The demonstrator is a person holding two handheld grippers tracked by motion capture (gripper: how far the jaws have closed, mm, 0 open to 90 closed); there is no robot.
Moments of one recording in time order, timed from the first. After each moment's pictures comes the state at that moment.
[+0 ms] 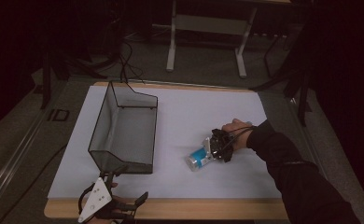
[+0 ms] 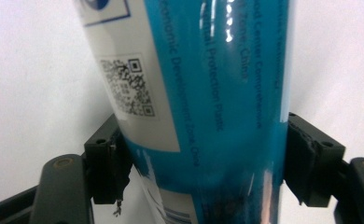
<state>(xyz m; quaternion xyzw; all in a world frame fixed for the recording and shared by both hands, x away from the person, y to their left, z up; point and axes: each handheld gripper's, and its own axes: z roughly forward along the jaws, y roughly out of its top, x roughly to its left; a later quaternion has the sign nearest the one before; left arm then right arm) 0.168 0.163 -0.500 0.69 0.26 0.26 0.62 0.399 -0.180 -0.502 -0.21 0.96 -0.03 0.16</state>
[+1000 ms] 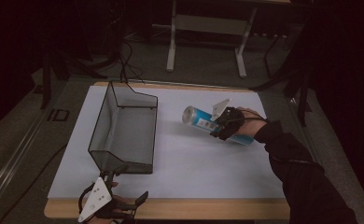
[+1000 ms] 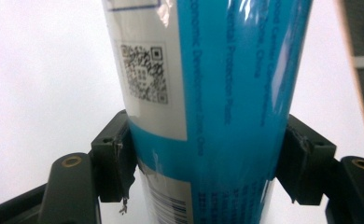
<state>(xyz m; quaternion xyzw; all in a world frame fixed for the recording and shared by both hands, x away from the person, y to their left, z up) 0.168 0.163 -0.499 0.68 0.26 0.27 0.63 0.435 -0.200 -0.423 0.05 0.96 0.20 0.16</state>
